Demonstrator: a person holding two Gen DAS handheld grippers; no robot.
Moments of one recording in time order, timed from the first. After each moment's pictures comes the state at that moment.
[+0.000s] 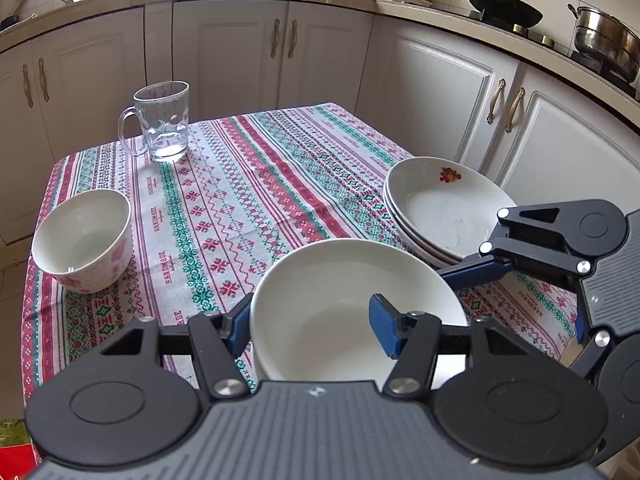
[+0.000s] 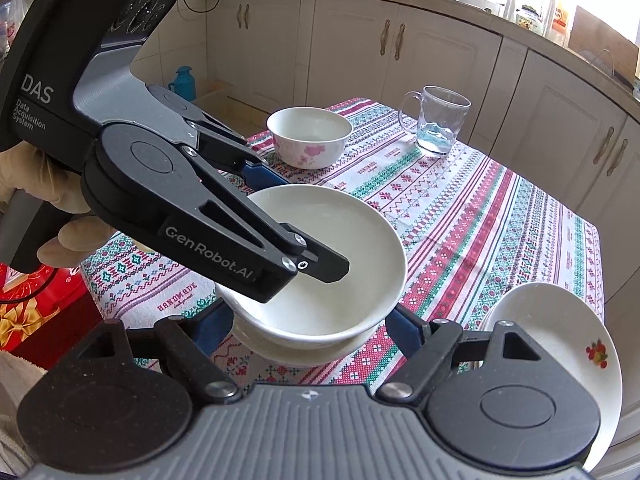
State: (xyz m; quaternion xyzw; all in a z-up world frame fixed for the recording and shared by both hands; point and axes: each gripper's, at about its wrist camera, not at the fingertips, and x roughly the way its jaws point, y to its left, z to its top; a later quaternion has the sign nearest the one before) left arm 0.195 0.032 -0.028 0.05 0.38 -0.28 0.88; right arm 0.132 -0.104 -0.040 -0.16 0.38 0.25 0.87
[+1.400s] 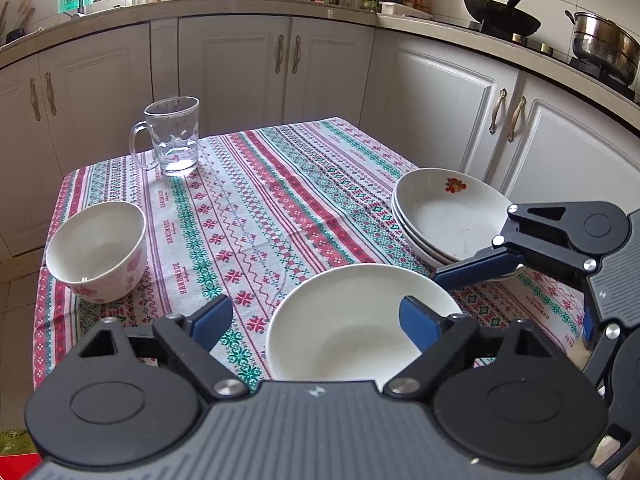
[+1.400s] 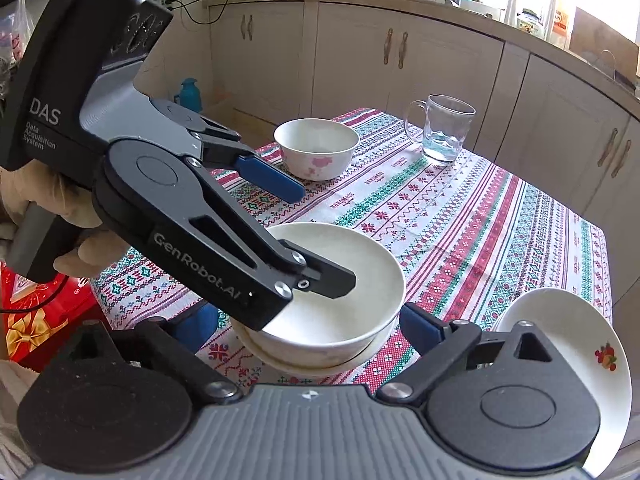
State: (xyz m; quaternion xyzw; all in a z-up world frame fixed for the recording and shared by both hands) left arm 0.190 0.043 -0.024 0.05 0.35 -0.27 0.90; right arm 0.129 -0.102 -0.038 -0.14 0.37 0.26 0.88
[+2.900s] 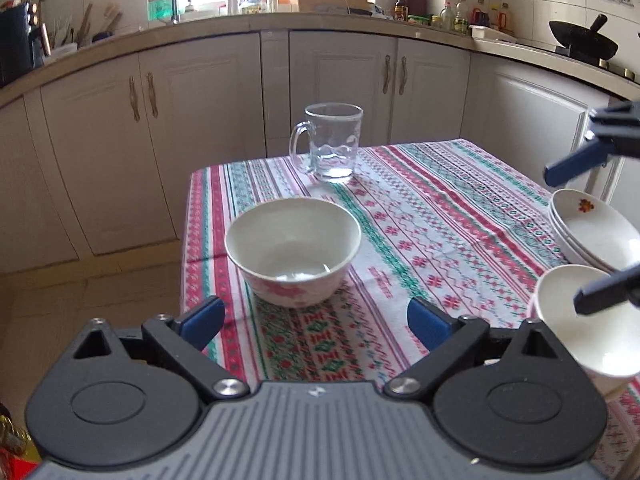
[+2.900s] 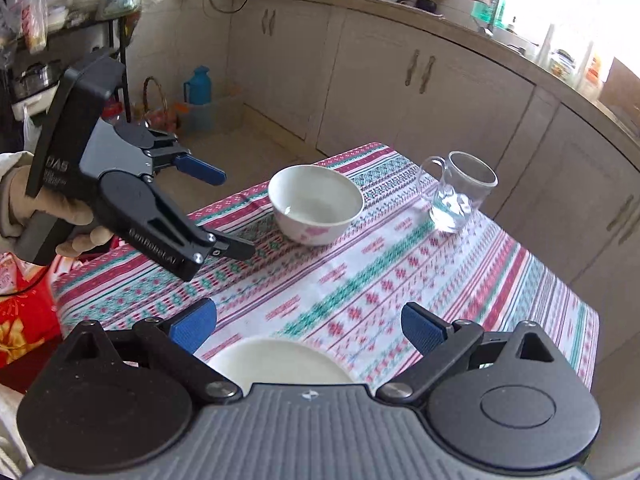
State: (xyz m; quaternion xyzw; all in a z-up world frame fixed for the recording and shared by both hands) left arm 0.239 0.155 -0.048 0.06 0.31 -0.15 0.94; right arm 0.213 -0.067 0.002 -0.22 0.36 0.28 0.86
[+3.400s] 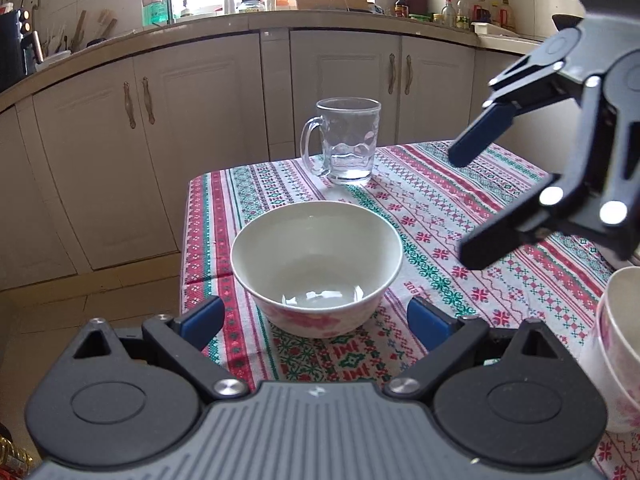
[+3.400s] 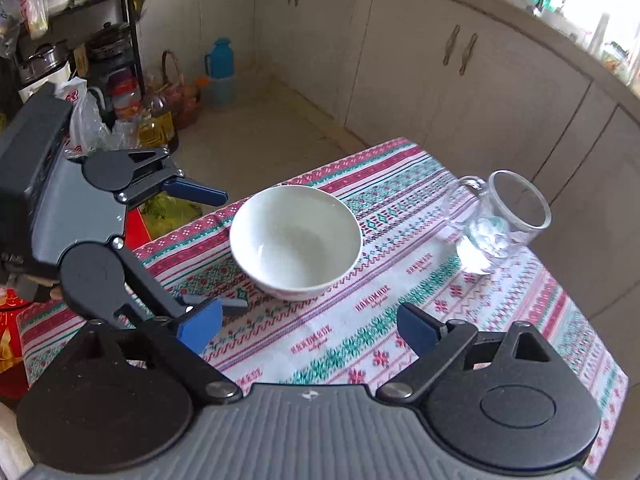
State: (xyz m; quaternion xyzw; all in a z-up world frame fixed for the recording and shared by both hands) left arm 0.282 0.158 -0.076 0.07 0.30 -0.16 0.94; right arm 0.336 -0.029 -0.018 -0.23 0.41 0.33 0.82
